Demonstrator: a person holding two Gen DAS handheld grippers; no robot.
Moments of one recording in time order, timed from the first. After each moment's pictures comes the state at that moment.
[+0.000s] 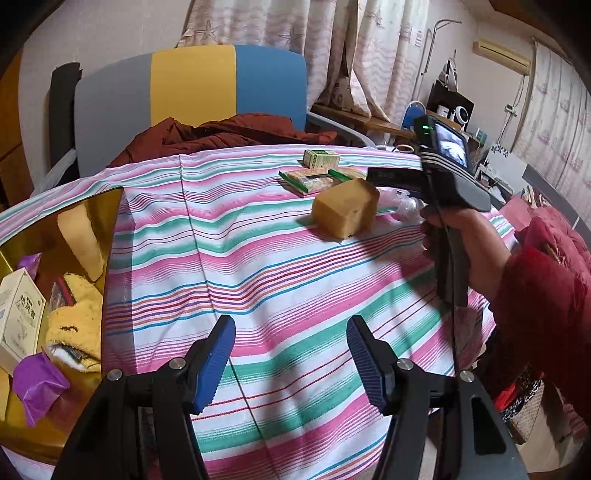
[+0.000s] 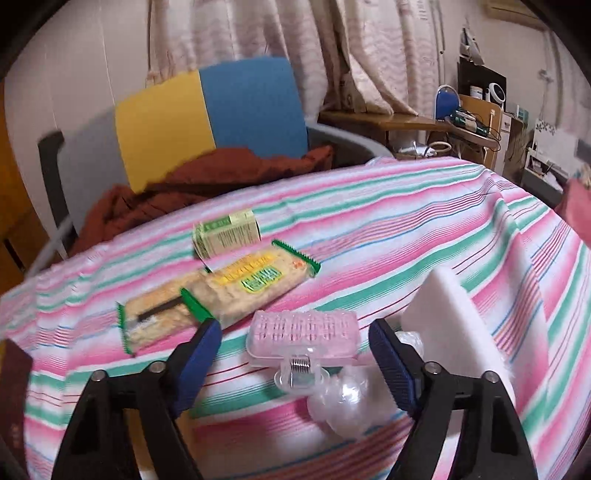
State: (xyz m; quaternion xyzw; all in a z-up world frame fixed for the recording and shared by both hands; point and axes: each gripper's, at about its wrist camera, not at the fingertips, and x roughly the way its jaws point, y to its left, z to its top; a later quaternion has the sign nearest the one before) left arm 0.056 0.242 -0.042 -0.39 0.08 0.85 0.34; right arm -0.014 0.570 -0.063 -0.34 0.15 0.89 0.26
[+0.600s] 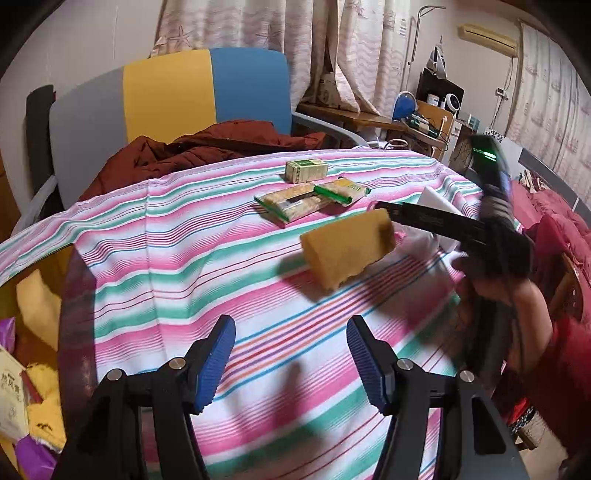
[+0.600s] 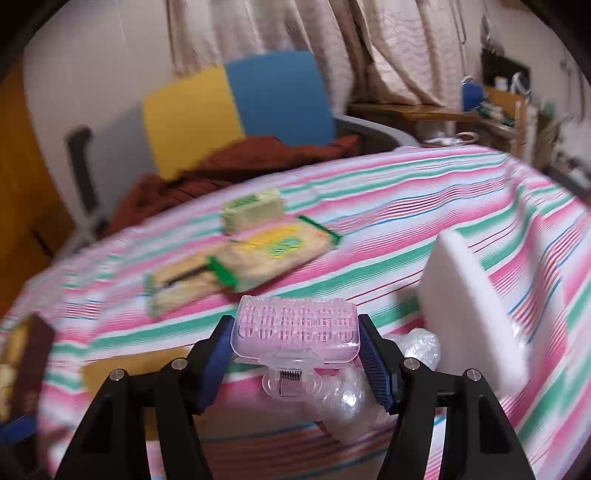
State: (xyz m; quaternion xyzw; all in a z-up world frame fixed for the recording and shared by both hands) left arm 0.015 0.303 -0.039 -0.38 0.11 0.85 0.36; right arm 0.028 0.566 -0.071 -0.31 0.19 0.92 0.16
